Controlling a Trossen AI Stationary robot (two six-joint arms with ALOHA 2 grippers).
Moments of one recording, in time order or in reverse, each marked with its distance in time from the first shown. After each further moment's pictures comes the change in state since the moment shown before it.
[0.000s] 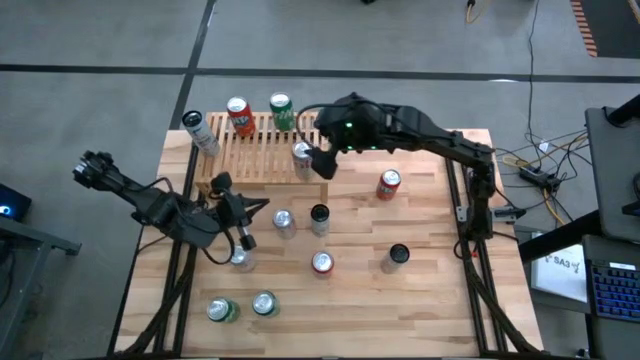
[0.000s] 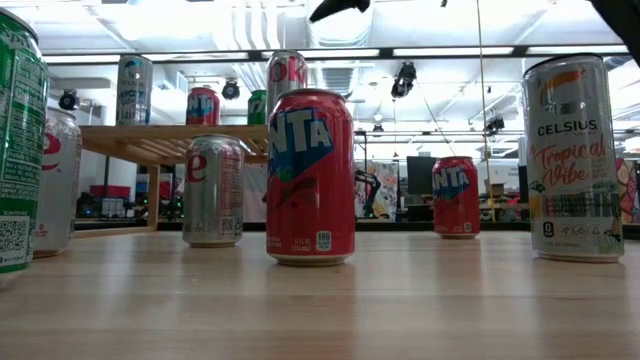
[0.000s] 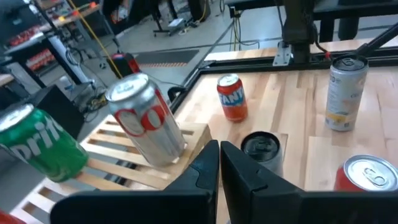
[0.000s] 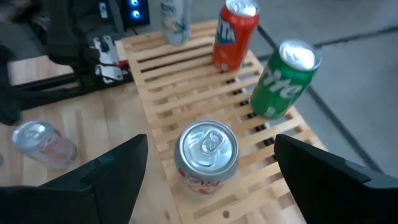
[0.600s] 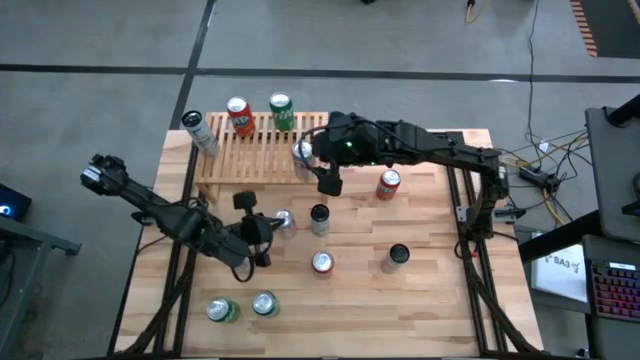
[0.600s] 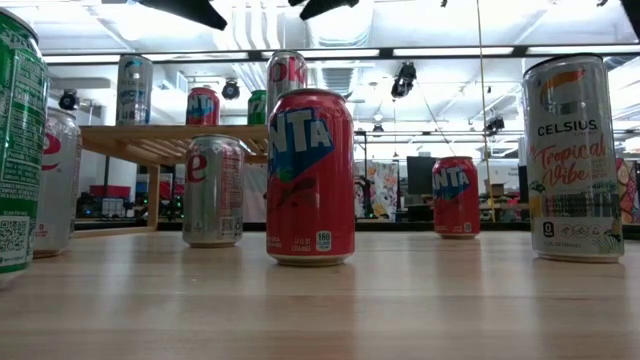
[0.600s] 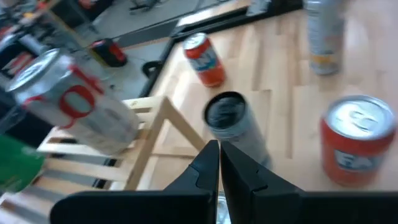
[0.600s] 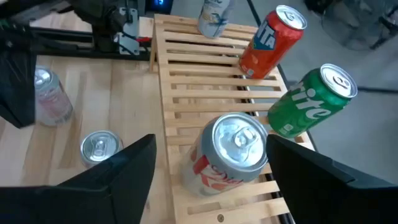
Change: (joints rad) left arm 0.002 0.194 -0.007 0.016 0.095 0.053; right arm 0.056 -0.101 -0.253 0.167 -0.011 -0.261
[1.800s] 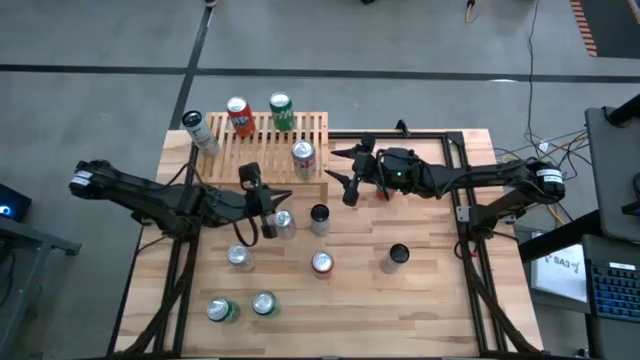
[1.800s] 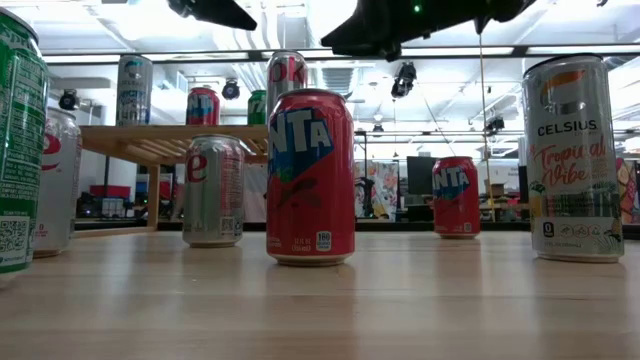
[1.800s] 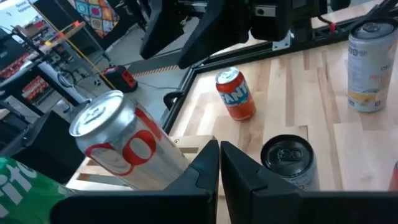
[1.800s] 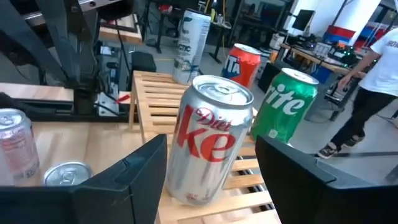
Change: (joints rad) left arm 0.267 -0.107 -0.078 0.289 0.184 0.317; right arm -0.034 -0.417 -1.133 1.212 0.011 -0.039
